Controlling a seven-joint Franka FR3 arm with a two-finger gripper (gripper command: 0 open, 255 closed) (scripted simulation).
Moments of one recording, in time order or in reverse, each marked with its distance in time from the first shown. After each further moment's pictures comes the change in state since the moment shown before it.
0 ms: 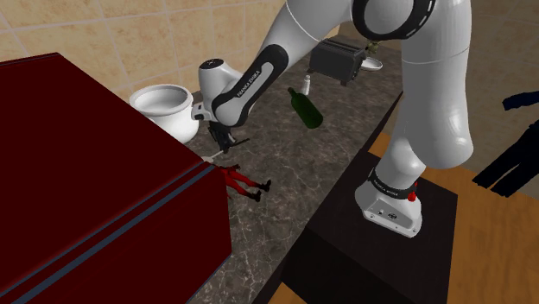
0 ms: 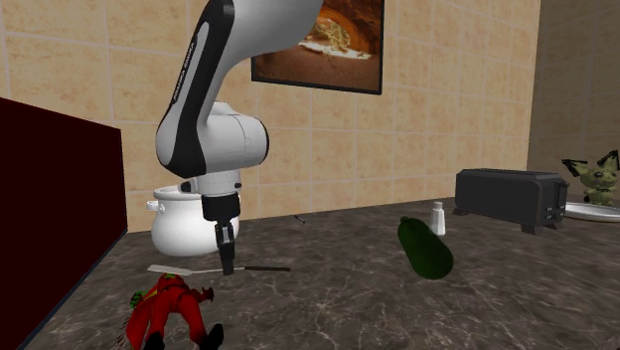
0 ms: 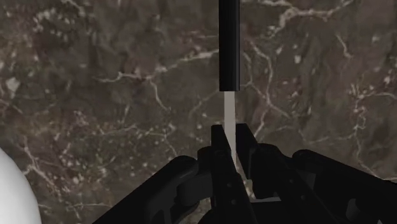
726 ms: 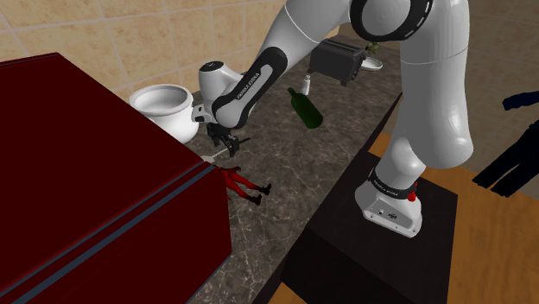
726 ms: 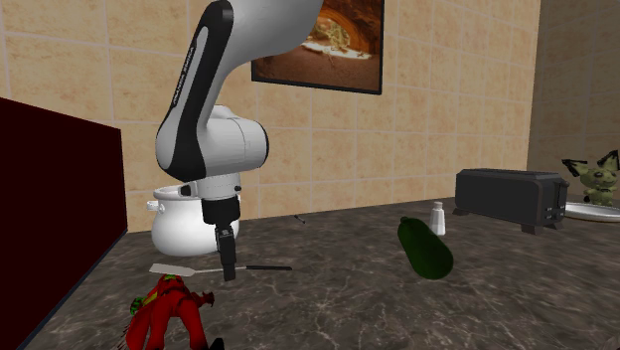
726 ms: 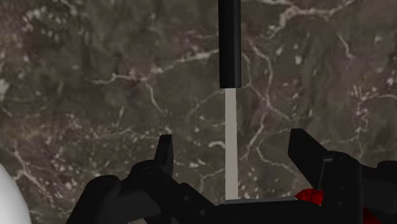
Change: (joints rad) arm 0.001 0.012 0.001 0.001 0.001 0.004 0.001
